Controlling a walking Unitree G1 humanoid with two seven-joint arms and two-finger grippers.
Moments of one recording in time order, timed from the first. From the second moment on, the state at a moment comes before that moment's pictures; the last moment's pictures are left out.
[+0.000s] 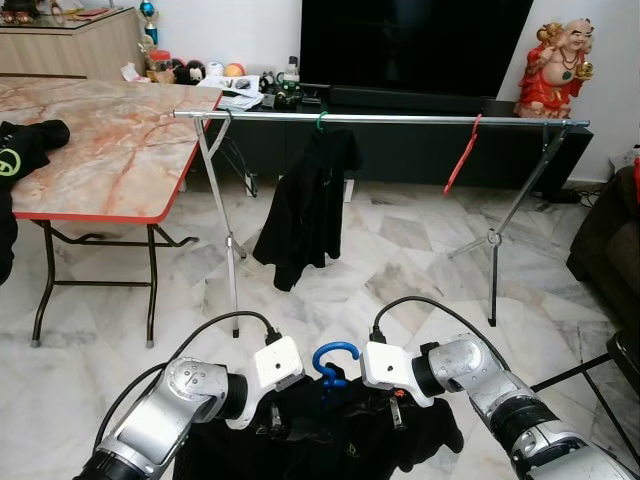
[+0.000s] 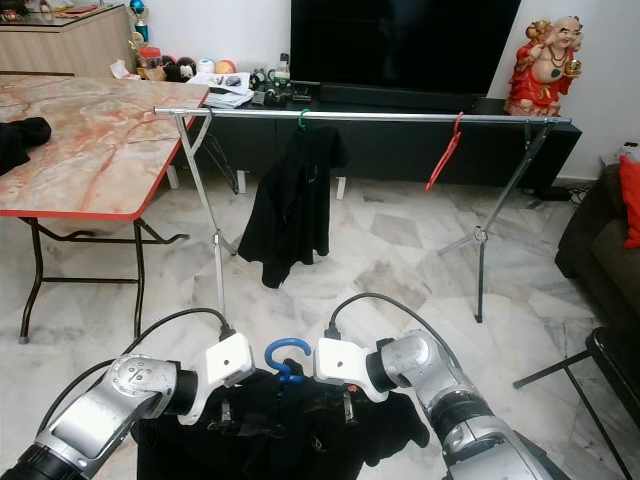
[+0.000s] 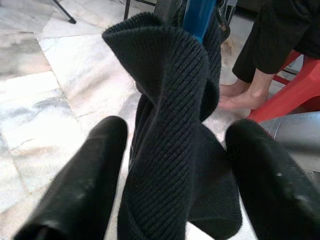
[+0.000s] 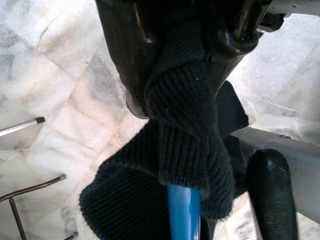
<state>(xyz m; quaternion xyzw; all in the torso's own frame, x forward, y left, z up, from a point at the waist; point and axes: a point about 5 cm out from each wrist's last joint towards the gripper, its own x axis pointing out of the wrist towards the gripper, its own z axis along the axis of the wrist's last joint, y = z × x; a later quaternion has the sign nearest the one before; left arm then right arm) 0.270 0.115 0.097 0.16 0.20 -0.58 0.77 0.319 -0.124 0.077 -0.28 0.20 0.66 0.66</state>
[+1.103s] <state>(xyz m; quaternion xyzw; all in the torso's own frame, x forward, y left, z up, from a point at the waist) 0.275 0.113 0.104 0.18 0.20 -0.58 0.77 0.324 -0.124 0.084 -0.27 0.20 0.66 0.67</state>
